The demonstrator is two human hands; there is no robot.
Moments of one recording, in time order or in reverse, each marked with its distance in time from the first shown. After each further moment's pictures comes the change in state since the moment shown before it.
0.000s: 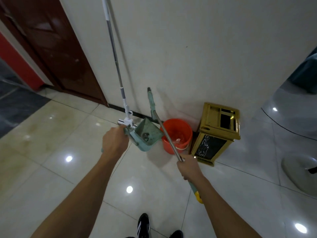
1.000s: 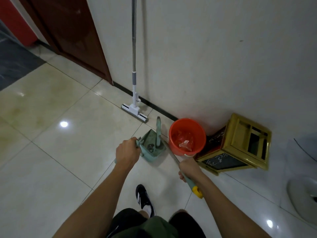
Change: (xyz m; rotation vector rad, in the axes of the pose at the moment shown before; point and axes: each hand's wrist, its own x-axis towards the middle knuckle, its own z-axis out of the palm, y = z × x) left_hand 0.150 -0.055 0.124 -0.178 -0.330 -0.214; right_hand 0.188 -0.123 0.068 -0.039 -0.216 0.382
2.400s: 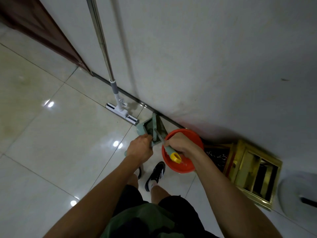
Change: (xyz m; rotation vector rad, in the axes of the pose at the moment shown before) left_hand 0.311 0.139 0.037 0.109 -0.332 0.279; right_hand 0.219 -0.315 -0.092 -0.222 -0.225 0.027
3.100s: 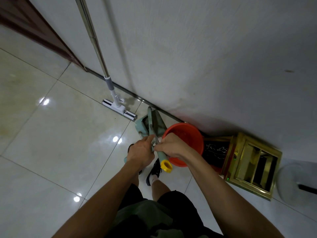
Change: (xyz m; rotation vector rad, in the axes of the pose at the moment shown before) left_hand -0.006 -0.005 0.028 -0.022 -0.069 -0.011; right_hand -0.027 -0.010 0.015 -0.075 -0.108 -0.147
